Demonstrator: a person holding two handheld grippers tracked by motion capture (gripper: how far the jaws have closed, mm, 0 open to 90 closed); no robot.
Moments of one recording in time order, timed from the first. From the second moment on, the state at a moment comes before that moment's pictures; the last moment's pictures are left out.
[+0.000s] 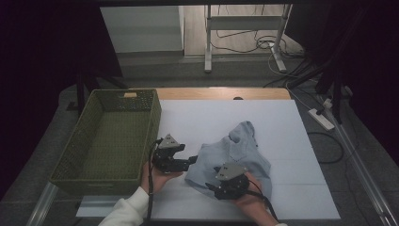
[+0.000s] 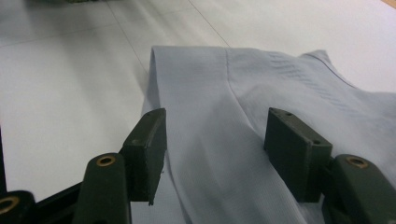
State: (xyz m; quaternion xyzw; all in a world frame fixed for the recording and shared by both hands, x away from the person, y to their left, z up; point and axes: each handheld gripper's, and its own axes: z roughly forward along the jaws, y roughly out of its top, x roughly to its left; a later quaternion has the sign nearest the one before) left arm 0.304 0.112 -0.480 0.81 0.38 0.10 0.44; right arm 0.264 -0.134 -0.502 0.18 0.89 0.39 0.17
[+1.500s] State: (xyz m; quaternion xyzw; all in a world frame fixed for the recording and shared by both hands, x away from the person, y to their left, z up) left arm 0.303 0.111 -0.478 0.81 0.38 0.10 0.44; right arm 0.208 -0.088 -0.515 0.06 0.92 0.37 0.14
